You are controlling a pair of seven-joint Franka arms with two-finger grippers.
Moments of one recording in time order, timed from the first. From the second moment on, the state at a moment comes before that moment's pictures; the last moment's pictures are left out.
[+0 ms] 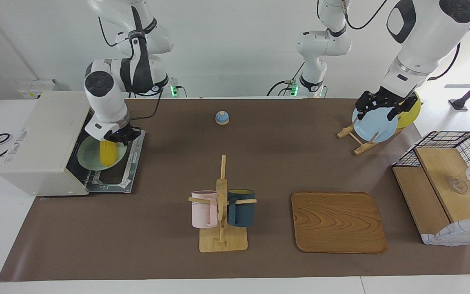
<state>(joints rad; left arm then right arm) -0.12 -0.01 0.02 -1.65 0.00 1.61 0.02 0.18 -0.03 -0.07 -2.18 -0.18 1.99 -0.02</state>
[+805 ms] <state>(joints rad) -0.12 -0.01 0.02 -1.65 0.00 1.61 0.02 0.64 0.21 -0.05 -1.83 -0.14 1.83 0.43</state>
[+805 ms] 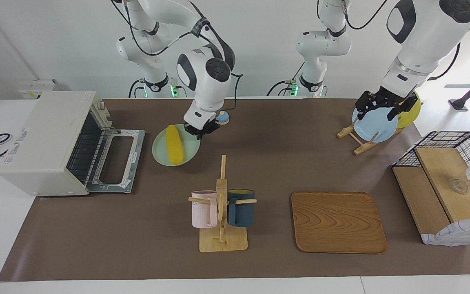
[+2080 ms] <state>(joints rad) -0.12 -0.01 0.02 -1.65 0.00 1.60 0.02 0.70 0.47 -0.06 -1.72 -0.02 2.06 0.69</state>
